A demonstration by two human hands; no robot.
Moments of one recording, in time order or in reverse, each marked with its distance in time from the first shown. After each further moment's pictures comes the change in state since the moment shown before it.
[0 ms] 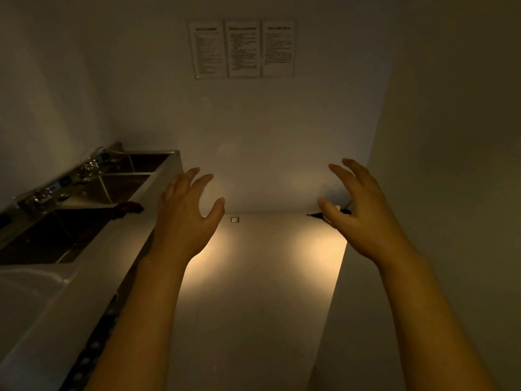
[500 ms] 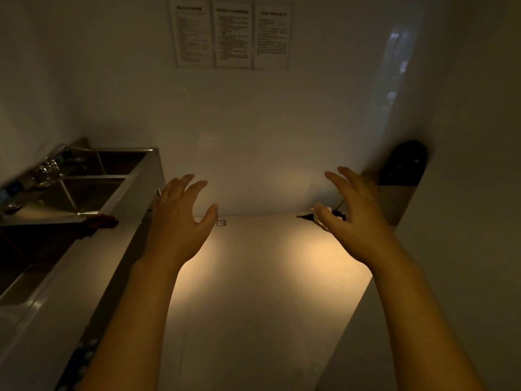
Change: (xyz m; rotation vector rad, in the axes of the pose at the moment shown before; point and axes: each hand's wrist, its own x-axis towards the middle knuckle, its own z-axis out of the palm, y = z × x) left_hand 0.157 -0.135 0.068 -0.073 -0.098 -0.020; right_hand 0.145 0.012 0.128 -0.037 -0.001 0.092
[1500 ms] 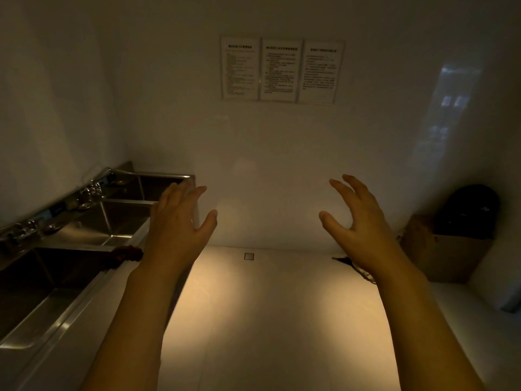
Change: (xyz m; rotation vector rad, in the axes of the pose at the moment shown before) left_hand 0.146 -0.093 -0.008 0.088 0.183 -0.040; right_hand 0.189 0.001 0.116 0.046 -0.012 -0.162
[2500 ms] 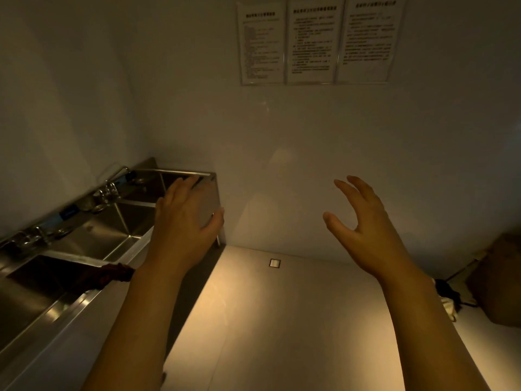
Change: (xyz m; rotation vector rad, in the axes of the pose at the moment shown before) left_hand 0.216 0.003 0.201 0.218 0.022 -0.108; right_hand 0.250 0.228 0.111 0.174 -0.118 -0.046
